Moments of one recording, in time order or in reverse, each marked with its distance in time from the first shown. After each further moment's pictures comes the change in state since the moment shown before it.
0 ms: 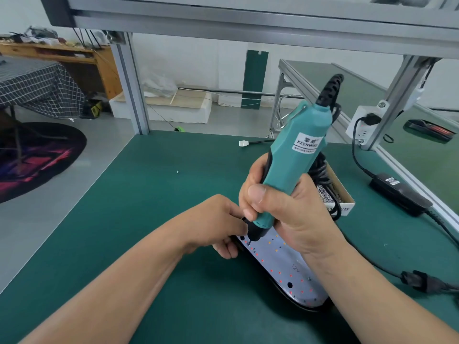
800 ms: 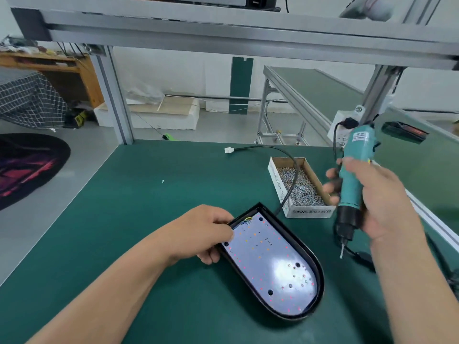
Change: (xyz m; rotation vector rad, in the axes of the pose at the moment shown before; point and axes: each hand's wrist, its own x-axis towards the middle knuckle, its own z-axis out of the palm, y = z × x) left_hand 0.001 -0.001 -0.002 0.107 0.022 0.009; right_hand -0.038 -0.044 -0.129 -0.126 0.796 0.189
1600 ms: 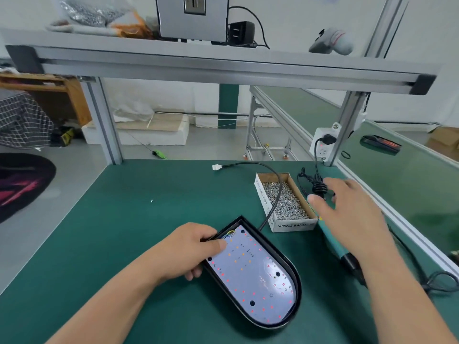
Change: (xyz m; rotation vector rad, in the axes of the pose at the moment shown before) left_hand 0.009 -0.014 -0.002 0.051 0.065 0.056; right_hand -0.006 0.004 -0.023 -1.366 0.123 -0.325
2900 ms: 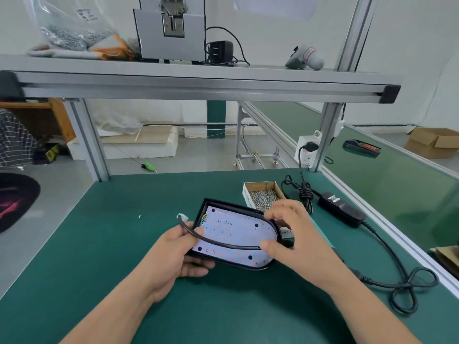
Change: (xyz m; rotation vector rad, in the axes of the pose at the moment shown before) left_hand 0.010 0.001 0.011 -0.711 0.163 -0.032; right_hand -0.042 -0.025 0.023 0.554 -0.268 -0.274
